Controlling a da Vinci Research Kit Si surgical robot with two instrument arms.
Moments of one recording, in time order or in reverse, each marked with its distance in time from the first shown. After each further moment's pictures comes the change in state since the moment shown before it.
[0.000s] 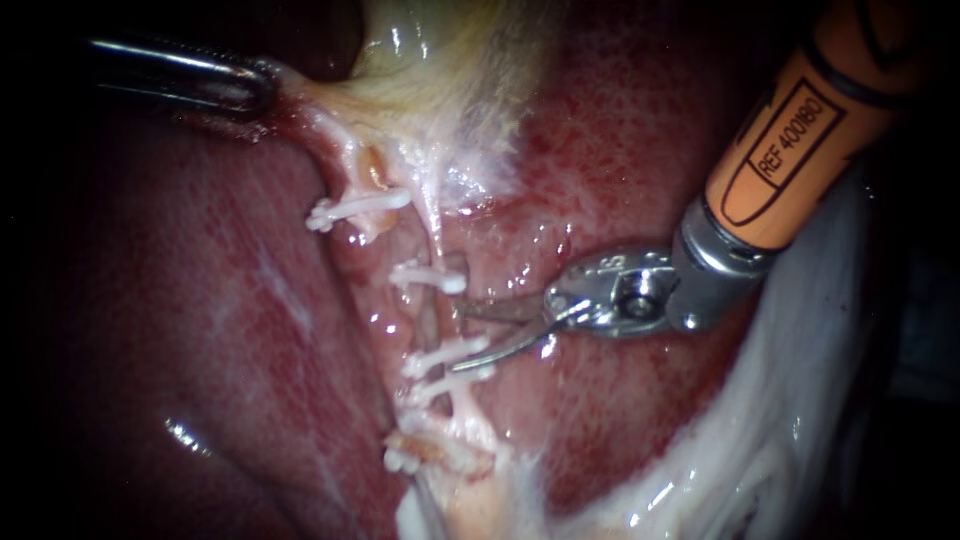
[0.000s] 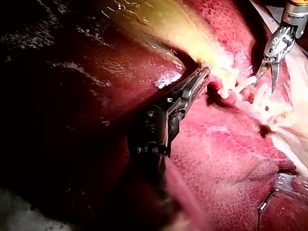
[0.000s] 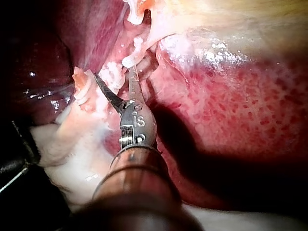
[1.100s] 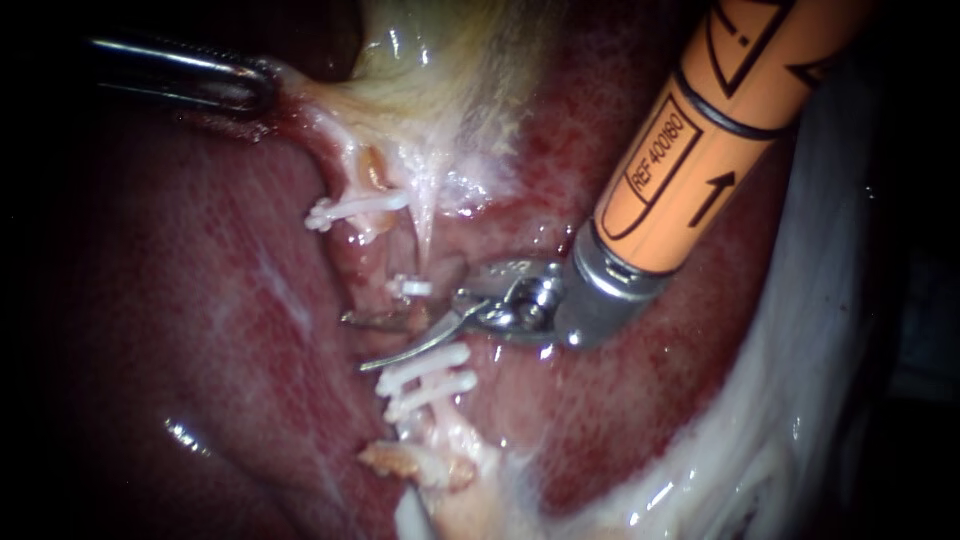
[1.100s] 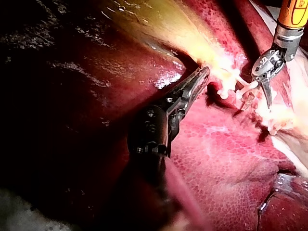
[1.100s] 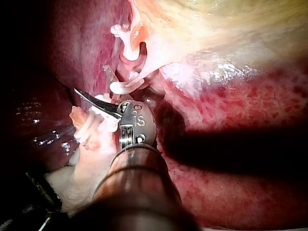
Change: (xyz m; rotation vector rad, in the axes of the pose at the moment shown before) right arm 0.003 0.002 0.006 0.246 0.154 0.092; left arm 0.000 0.000 0.000 0.000 0.000 0.000
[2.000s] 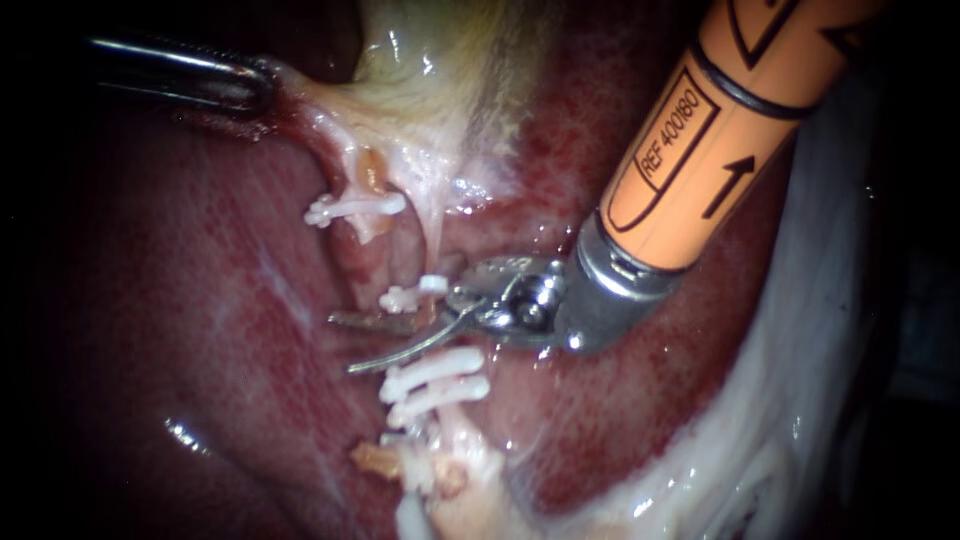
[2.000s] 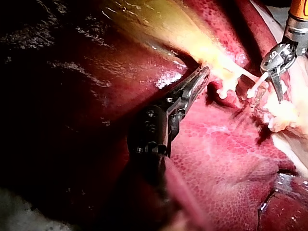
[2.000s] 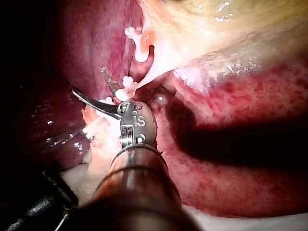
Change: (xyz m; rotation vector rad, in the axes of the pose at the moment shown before) right arm 0.002 -0.004 0.000 0.029 0.028 0.028; left arm 0.000 0.000 0.000 0.001 0.000 0.000
